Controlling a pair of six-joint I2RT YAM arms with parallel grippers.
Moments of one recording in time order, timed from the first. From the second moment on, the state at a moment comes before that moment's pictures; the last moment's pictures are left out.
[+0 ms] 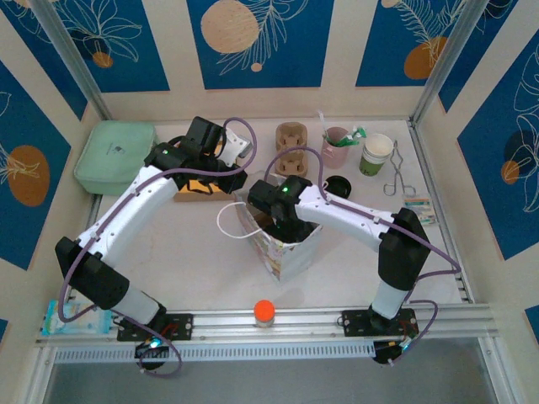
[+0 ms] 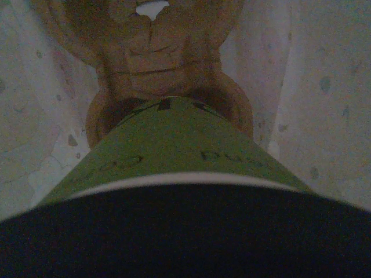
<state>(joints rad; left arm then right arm) -0.56 1.52 1.60 -0.98 0.26 0.03 0.93 1.72 1.46 -1.33 0.03 0.54</state>
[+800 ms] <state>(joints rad) -0.56 1.52 1.60 -0.98 0.26 0.03 0.93 1.72 1.44 -1.31 0.02 0.56</state>
